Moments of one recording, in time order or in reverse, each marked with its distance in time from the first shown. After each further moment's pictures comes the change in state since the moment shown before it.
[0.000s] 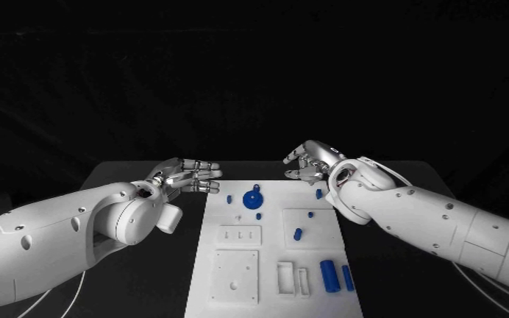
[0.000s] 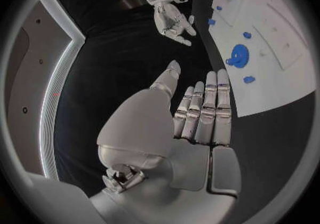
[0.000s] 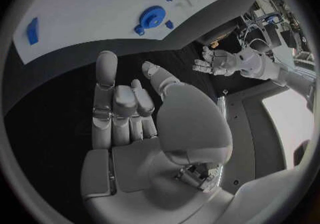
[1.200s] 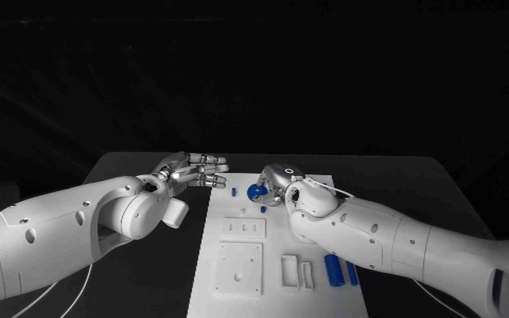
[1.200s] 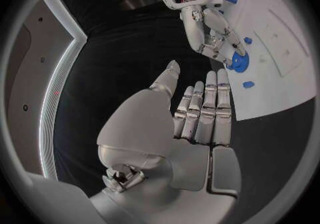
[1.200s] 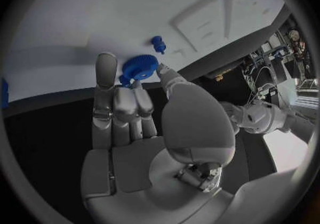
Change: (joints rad) left arm 0.006 0.007 0.000 0.028 0.000 0.001 0.003; left_hand 0.005 -0.005 -0.013 0.007 0.000 0.009 -0.009 0.000 0.000 0.007 -0.007 0.000 0.000 0.004 -0.004 0.000 0.000 0.000 0.013 -0.005 -0.008 0.000; right arm -0.025 0.271 -0.135 -0.157 -0.308 0.016 -0.256; right_hand -0.049 -0.060 -0.096 0.234 -0.104 -0.024 -0.005 -0.003 0.000 0.025 0.000 0.021 0.017 0.003 -0.003 0.049 0.039 0.000 0.000 0.000 0.043 0.015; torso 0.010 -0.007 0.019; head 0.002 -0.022
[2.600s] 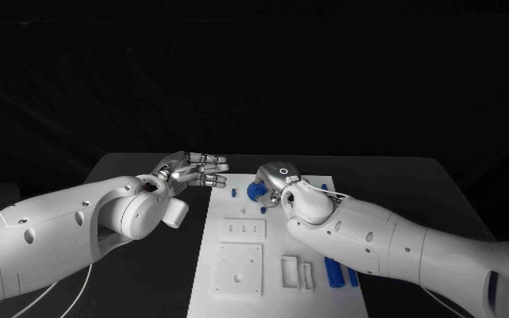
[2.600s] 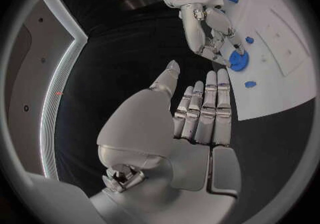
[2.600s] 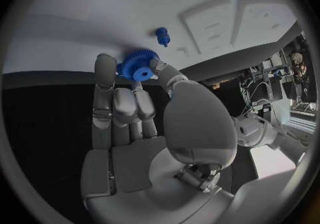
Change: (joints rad) left arm 0.005 -0.002 0.000 0.007 0.000 -0.006 0.004; left_hand 0.000 0.000 -0.004 0.004 0.000 0.000 0.000 0.000 0.000 0.004 -0.004 0.000 0.000 0.004 0.004 0.000 0.000 0.000 0.004 0.004 -0.007 0.001; right arm -0.003 0.017 -0.003 0.001 -0.176 -0.027 -0.021; right_hand 0.020 -0.005 0.161 -0.181 0.060 0.075 -0.013 -0.006 -0.002 0.013 -0.002 0.012 0.014 0.000 0.011 0.020 -0.009 -0.001 0.000 0.014 0.018 0.014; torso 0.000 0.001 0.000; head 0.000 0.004
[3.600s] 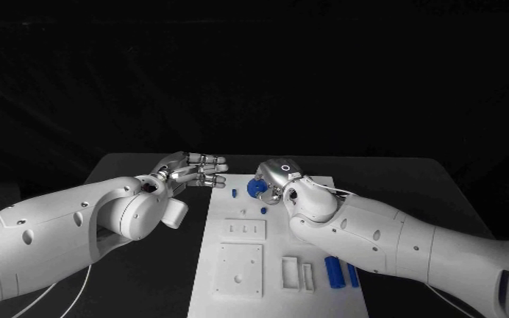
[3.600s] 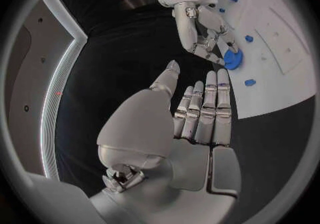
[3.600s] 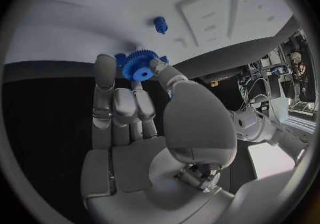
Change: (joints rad) left arm 0.000 -0.005 0.000 0.004 0.000 -0.006 0.001; left_hand 0.000 0.000 0.000 0.000 0.000 0.000 0.000 0.000 0.000 0.000 0.000 0.000 0.000 0.000 0.000 0.000 0.000 0.000 0.000 0.000 0.000 0.000; right arm 0.012 -0.032 0.007 0.053 0.000 -0.001 -0.001; right_hand -0.005 0.010 0.000 0.000 0.005 0.000 0.004 0.004 0.001 0.000 0.000 0.012 0.005 0.000 0.000 0.004 0.004 0.000 0.000 0.000 0.013 0.000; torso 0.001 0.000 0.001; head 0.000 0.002
